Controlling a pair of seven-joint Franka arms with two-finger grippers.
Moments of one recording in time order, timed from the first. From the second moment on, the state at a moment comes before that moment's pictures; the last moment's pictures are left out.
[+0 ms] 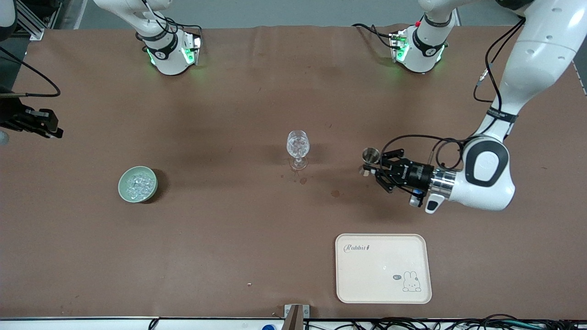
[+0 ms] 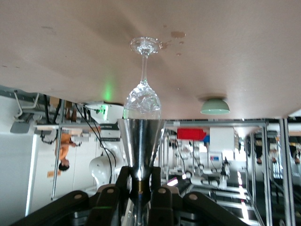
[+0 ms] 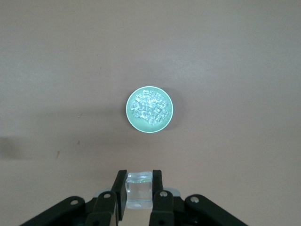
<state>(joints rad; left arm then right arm) 0.28 0.63 -0.54 -1.68 -0.91 1.77 -0.99 -0.01 0.00 -0.07 -1.62 0.02 1.60 -0.07</state>
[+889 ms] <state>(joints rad) 0.04 0.46 -0.54 -1.79 -0.79 2.01 -1.28 -0.01 0.00 -0.07 -1.62 0.02 1.60 -0.07</state>
